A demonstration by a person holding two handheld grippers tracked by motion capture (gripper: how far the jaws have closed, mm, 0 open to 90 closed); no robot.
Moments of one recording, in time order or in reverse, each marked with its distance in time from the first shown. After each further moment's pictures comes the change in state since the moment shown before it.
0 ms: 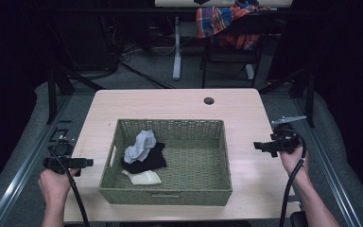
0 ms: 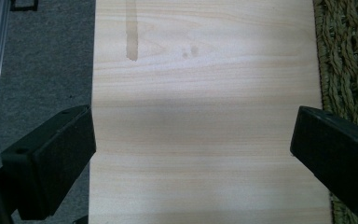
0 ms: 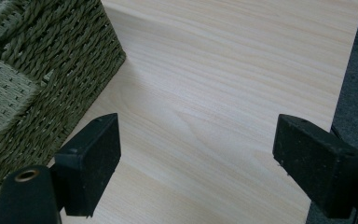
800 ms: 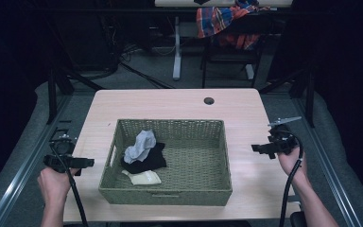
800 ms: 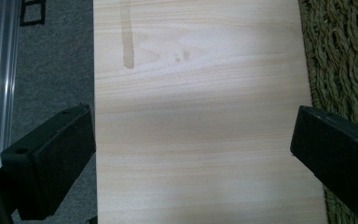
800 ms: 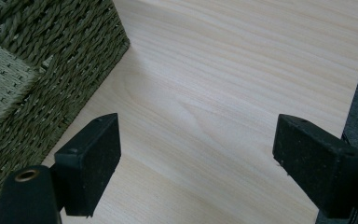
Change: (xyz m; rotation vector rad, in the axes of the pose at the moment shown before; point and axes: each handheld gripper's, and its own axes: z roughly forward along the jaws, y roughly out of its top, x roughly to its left) left arm -0.008 0.003 -0.011 0.004 0.022 0.068; right arm 0.005 -0.001 0.008 0.038 0.008 -0.017
